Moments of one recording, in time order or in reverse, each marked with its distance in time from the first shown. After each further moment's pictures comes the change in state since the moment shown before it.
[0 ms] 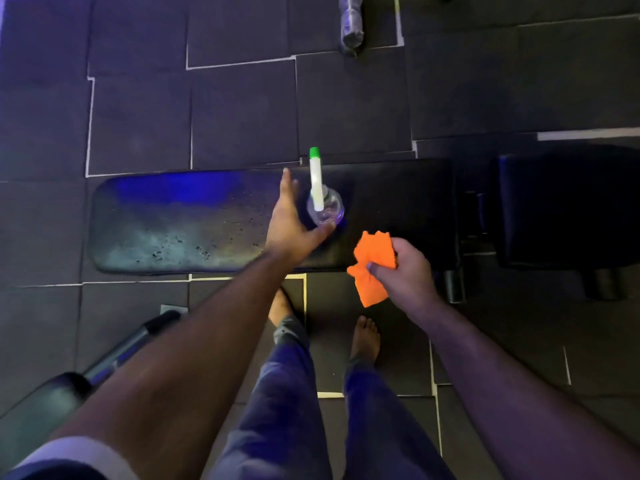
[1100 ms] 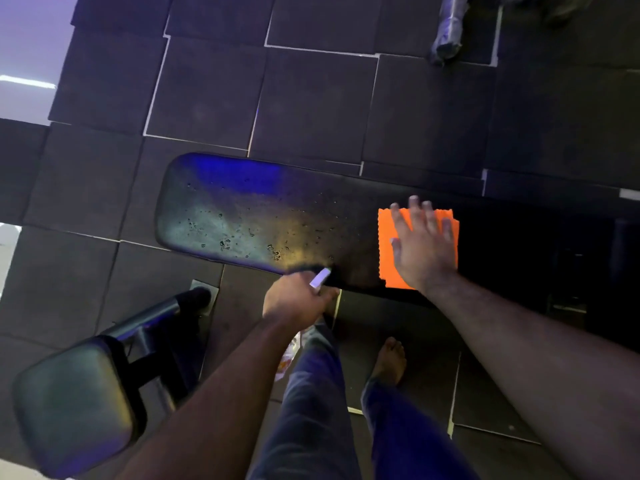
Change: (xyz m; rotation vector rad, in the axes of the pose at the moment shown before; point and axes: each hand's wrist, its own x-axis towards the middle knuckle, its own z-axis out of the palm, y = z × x) left_hand -0.072 -0.102 -0.094 0.556 -0.107 -0.397; right_hand 0.108 -0.077 0.120 -1.181 -0.118 -0.358
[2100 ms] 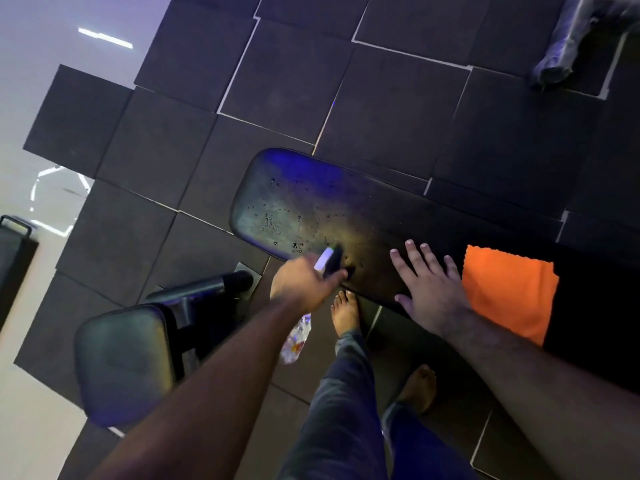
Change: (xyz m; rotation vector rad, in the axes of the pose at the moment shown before) left_hand 0.036 -0.102 -0.077 -0.156 0.089 -0.184; right_hand 0.013 -0.112 0.011 -0.156 -0.187 -0.396
